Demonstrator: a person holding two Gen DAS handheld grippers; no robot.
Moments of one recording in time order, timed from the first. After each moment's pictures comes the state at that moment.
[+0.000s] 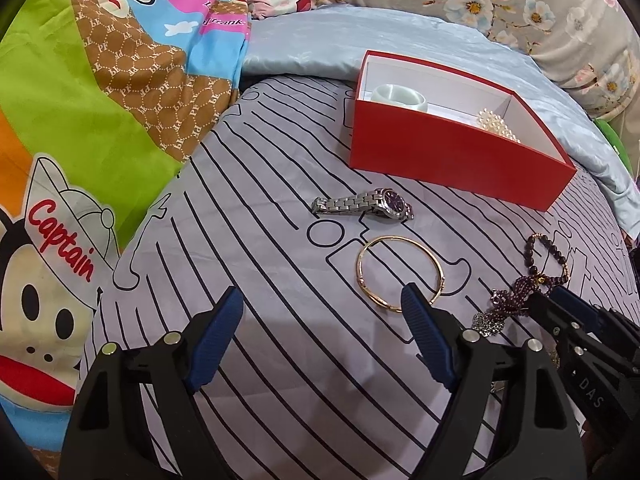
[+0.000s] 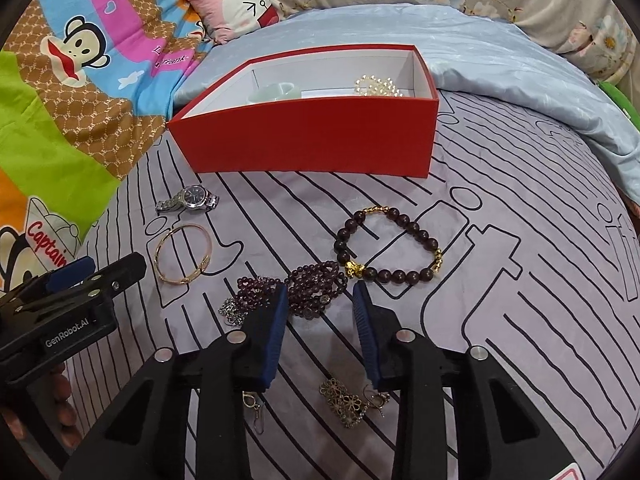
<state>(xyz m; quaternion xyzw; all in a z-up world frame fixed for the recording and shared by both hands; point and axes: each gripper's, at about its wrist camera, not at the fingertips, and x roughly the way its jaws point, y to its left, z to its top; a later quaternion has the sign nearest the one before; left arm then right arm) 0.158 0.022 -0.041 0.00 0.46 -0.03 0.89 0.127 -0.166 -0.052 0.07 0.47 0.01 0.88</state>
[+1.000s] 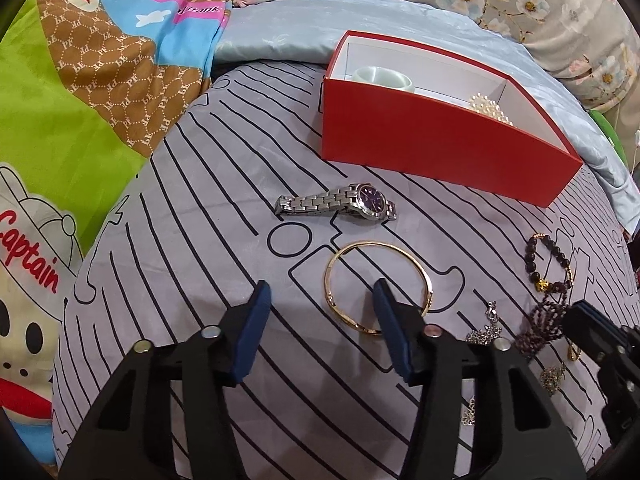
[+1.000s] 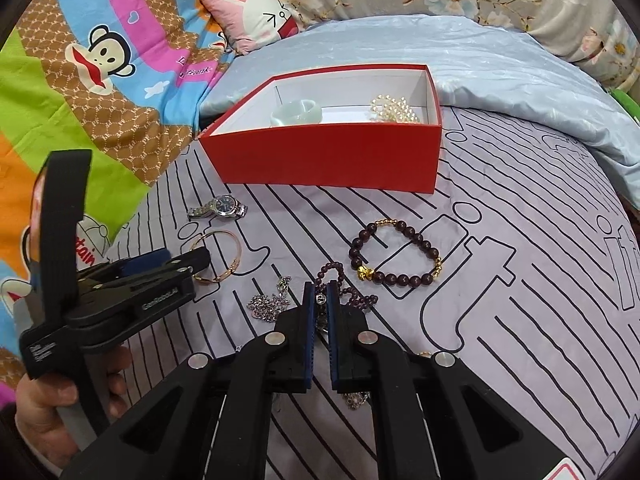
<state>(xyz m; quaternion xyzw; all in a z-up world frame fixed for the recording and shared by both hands) 0.179 0.002 -0.059 0.00 0.47 -0.05 0.88 0.113 -0.170 -0.028 0.08 0.45 0.05 0.89</state>
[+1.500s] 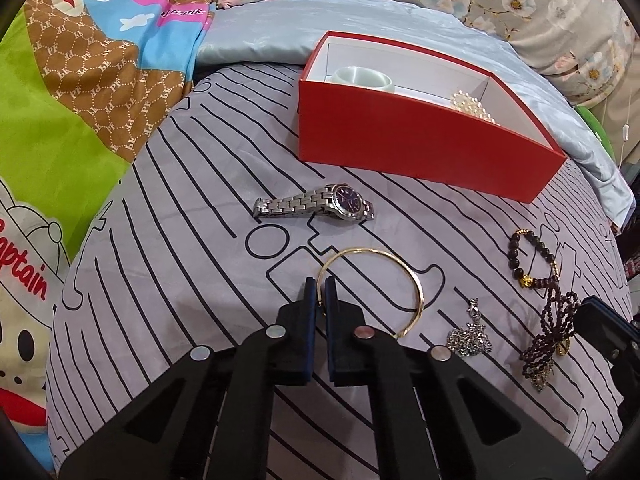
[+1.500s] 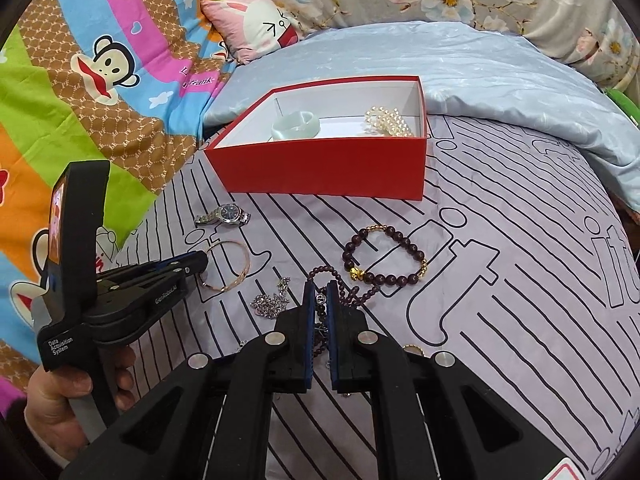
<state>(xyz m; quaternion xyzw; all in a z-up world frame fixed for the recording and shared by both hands) 0.178 -0.003 -0.057 -0.01 0.47 -0.08 0.88 0.102 -0.178 -0.016 0.08 0.44 0.05 0.89</state>
